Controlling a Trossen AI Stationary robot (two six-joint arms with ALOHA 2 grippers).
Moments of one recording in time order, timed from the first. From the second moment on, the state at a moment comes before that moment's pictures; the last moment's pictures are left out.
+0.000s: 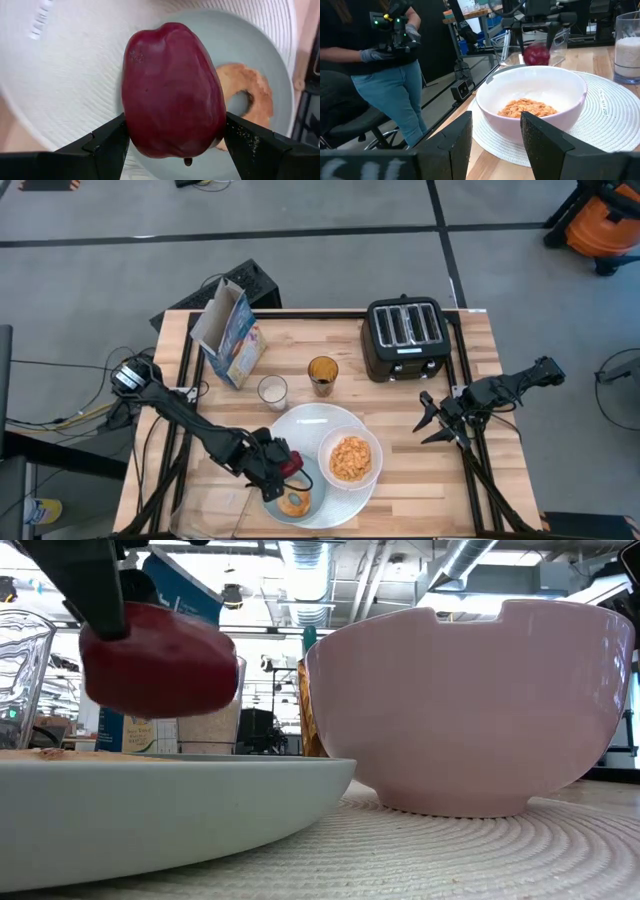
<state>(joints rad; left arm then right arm) -0.57 1.68 1.19 -0.69 -0.22 -0.90 0.38 0.01 0.07 -0.17 -0.16 0.21</state>
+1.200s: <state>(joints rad) -0.57 1.75 1.19 -0.64 -0.16 -0.93 0.38 0.01 0.07 -0.17 -0.16 0.21</state>
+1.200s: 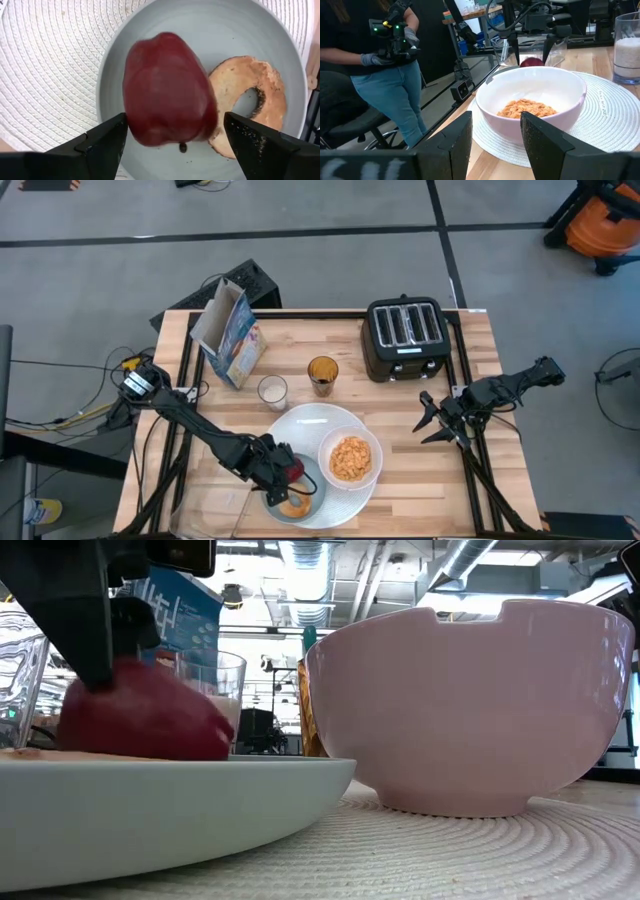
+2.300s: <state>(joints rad) -0.49 1.61 1.19 -0.68 -0.06 -0.90 0.38 0.01 0.07 -0.17 -0.16 0.21</state>
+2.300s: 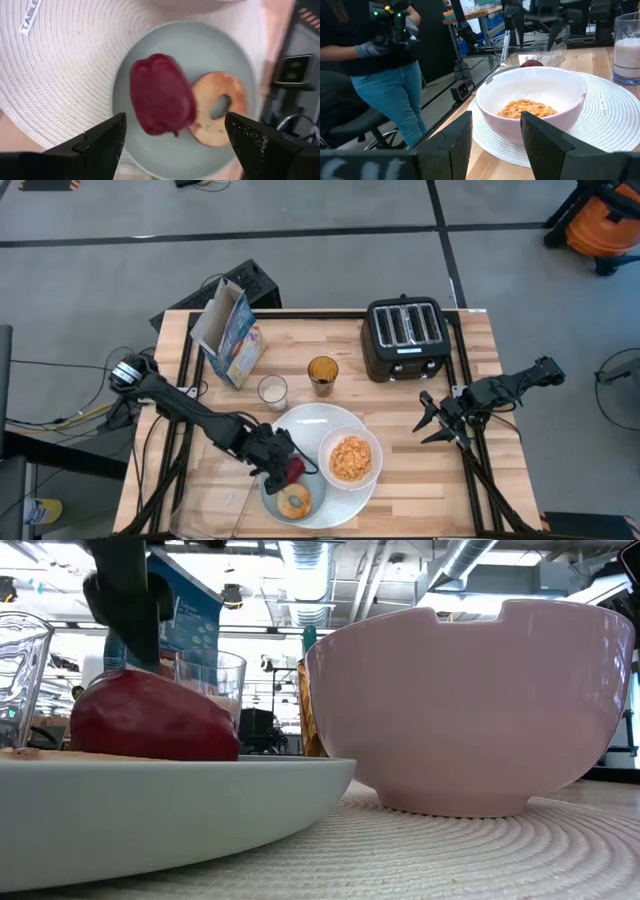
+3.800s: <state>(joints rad) -0.59 1.57 1.19 -0.98 0.00 -1.06 0.38 0.01 0.07 -0.17 -0.16 0.21</state>
